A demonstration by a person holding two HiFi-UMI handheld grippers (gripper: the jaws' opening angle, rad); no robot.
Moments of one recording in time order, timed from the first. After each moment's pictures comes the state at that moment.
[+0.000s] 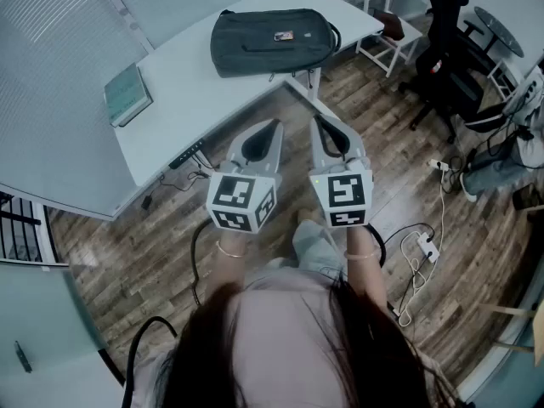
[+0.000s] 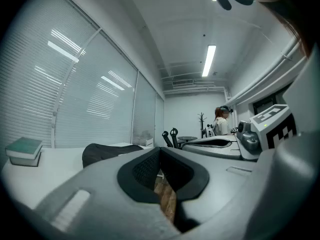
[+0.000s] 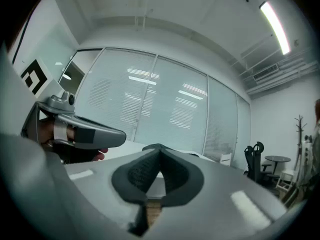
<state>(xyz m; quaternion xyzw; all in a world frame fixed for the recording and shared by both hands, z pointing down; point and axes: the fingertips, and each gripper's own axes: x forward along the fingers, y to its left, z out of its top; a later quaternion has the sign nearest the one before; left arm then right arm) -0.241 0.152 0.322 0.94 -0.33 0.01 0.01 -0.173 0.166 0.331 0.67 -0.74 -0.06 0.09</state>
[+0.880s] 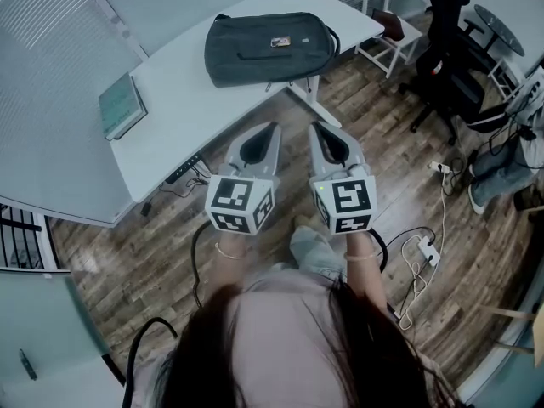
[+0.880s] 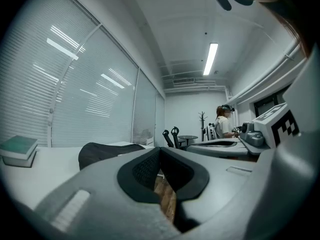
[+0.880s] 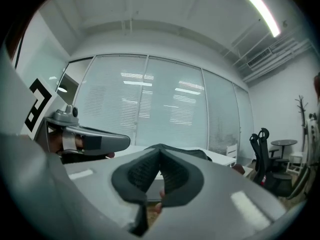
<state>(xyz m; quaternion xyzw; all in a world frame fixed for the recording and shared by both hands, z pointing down) -0.223 0.110 0.330 0.94 -0.33 0.02 0.01 -0.156 0.135 0.340 0.66 -0.75 -0.02 0.04</state>
